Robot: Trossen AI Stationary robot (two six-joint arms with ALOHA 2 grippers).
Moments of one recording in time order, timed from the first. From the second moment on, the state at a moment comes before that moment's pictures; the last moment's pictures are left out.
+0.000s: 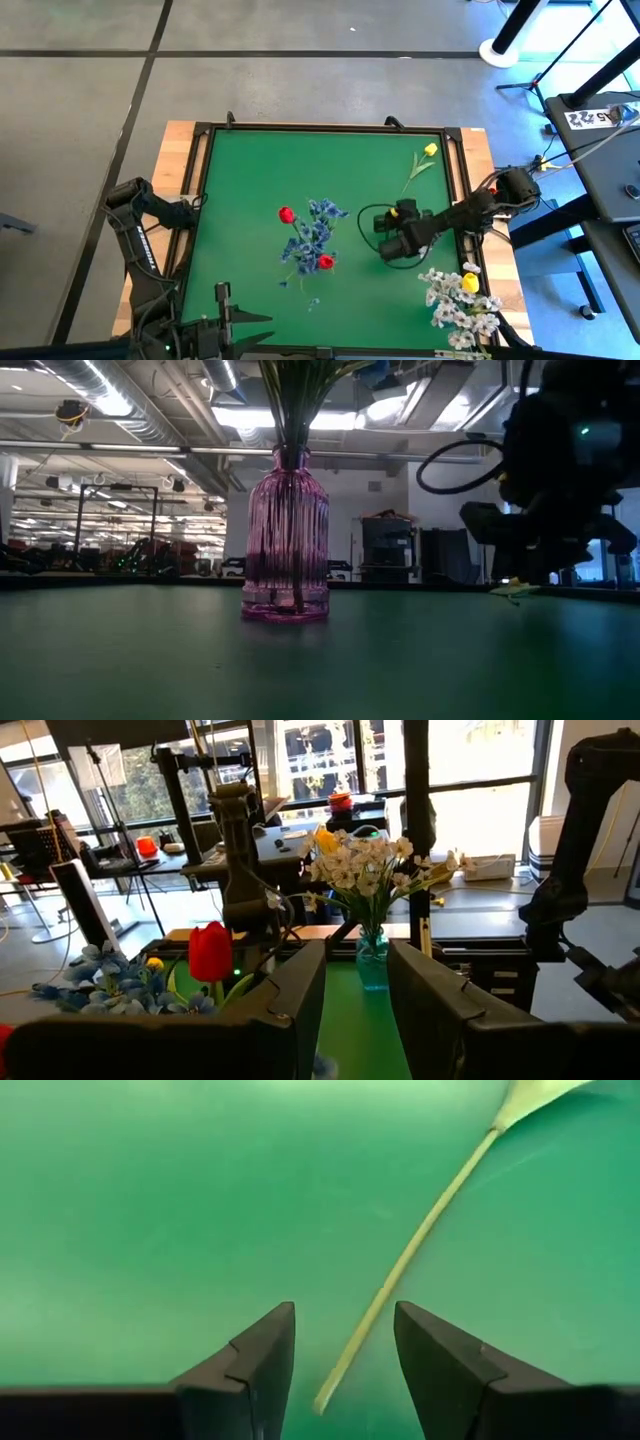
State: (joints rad) left arm -1.06 1.71 1.55 0.01 -1.28 -0.06; right arm 0.37 1.66 0.76 -0.81 0.76 1.88
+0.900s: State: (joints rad) left arm -1.06 1.71 1.55 0.00 -1.27 -0.07; right arm 0.45 1.72 0.83 -0.86 0.56 1.86
